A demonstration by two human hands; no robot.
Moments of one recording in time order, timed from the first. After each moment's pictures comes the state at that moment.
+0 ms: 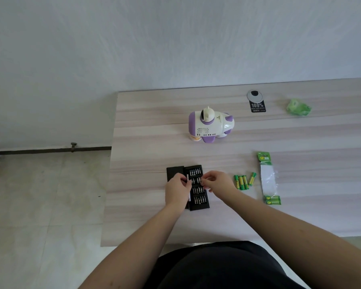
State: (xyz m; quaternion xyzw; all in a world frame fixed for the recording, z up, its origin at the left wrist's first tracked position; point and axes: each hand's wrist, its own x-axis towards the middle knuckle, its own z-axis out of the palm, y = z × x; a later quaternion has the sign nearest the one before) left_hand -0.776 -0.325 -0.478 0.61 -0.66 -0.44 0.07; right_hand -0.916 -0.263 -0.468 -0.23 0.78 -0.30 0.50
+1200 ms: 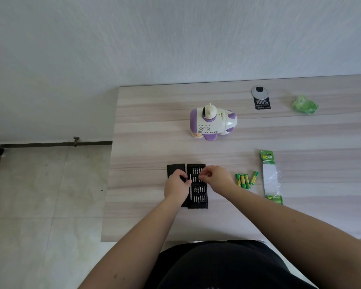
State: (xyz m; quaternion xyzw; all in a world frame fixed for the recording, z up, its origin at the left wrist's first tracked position) left_hand -0.778 -0.337 -0.496 0.62 -0.65 -0.44 0.01; right_hand -0.925 -0.282 -0.467 -0.36 0.80 -0.17 0.45
